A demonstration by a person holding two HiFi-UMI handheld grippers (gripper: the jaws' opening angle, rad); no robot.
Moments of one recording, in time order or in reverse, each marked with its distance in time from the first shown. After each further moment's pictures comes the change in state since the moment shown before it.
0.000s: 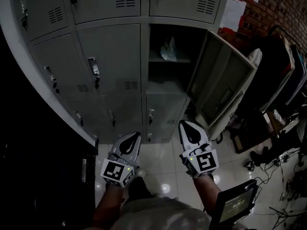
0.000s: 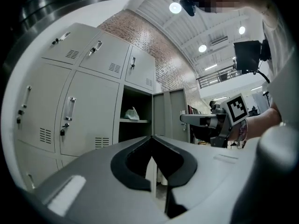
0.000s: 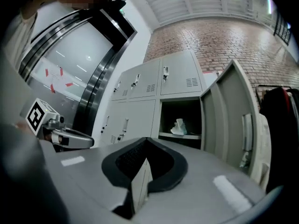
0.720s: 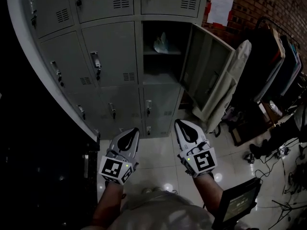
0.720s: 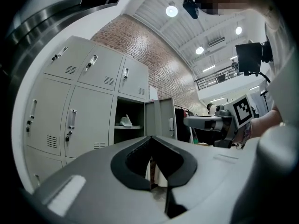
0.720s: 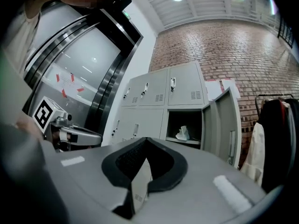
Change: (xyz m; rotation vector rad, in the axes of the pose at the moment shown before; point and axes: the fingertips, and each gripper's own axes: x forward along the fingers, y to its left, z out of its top) left arm -0.065 -0.065 0.029 0.023 -0.031 0.008; right arm -0.089 0.049 0.036 -0.020 -0.019 0.037
